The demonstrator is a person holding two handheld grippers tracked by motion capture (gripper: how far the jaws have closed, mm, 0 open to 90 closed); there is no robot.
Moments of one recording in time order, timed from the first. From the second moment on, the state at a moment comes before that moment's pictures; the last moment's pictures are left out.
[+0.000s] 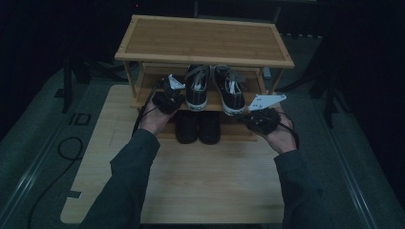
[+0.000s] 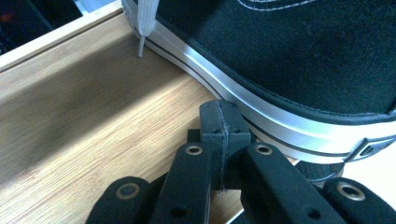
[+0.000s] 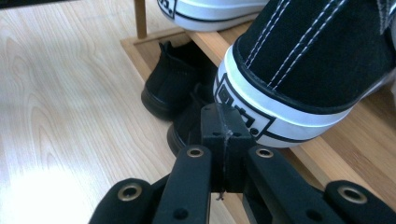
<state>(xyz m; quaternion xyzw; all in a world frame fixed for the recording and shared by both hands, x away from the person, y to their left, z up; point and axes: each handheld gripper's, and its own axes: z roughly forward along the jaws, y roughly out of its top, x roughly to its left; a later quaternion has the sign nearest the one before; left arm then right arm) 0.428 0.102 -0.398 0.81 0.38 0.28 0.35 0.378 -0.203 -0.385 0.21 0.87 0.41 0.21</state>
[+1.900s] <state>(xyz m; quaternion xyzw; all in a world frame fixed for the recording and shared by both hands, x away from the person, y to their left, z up) 0.428 0.103 -0.397 0.82 0.37 0.28 0.34 0.384 -0.162 -0.388 0.19 0.86 0.42 0.22</state>
